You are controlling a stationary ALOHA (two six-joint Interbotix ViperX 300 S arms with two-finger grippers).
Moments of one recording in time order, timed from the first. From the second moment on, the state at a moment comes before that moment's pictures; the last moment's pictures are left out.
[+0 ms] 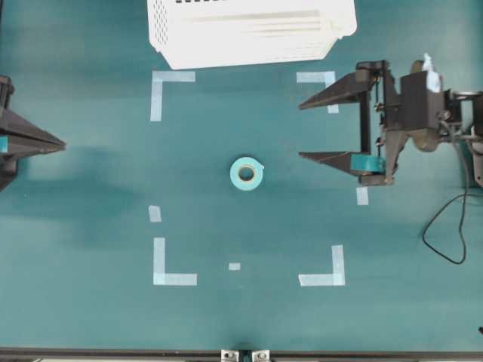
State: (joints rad) left arm -0.07 -1.40 1.49 -0.03 0.12 0.00; right arm 0.00 -0.31 1.02 0.00 -0.48 0.13
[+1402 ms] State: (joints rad) left arm -0.07 -1.42 1.50 -0.03 0.13 0.00; right arm 0.04 0.00 0.87 0.00 -0.48 0.24
